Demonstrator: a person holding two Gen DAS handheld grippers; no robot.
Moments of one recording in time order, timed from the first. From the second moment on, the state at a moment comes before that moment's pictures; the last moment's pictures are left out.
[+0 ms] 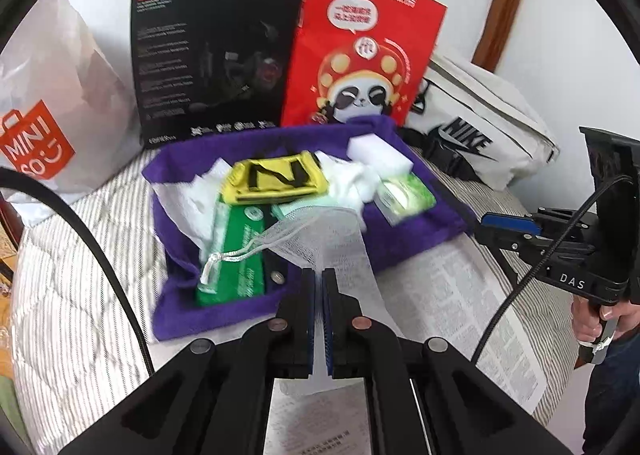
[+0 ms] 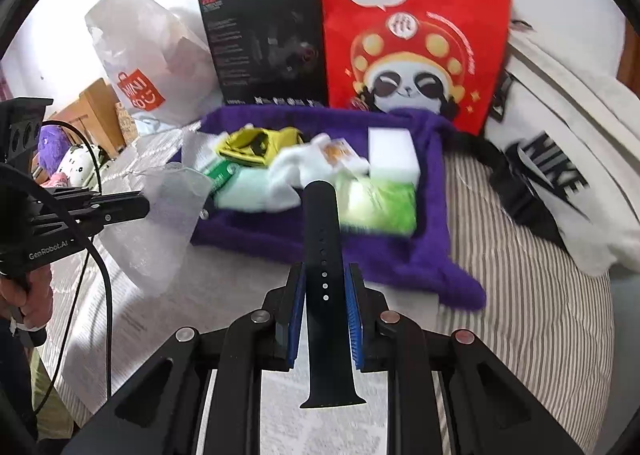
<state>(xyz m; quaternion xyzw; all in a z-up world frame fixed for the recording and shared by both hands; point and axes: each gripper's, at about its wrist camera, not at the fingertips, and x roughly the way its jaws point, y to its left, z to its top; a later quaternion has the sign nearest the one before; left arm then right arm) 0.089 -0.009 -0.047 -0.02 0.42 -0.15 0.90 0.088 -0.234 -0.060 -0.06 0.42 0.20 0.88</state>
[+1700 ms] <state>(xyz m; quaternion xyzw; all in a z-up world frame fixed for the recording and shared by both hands) 0.198 0.008 -0.106 -0.05 0.46 -0.15 0.87 0.202 -0.178 -0.113 -0.03 0.46 0.21 0.86</state>
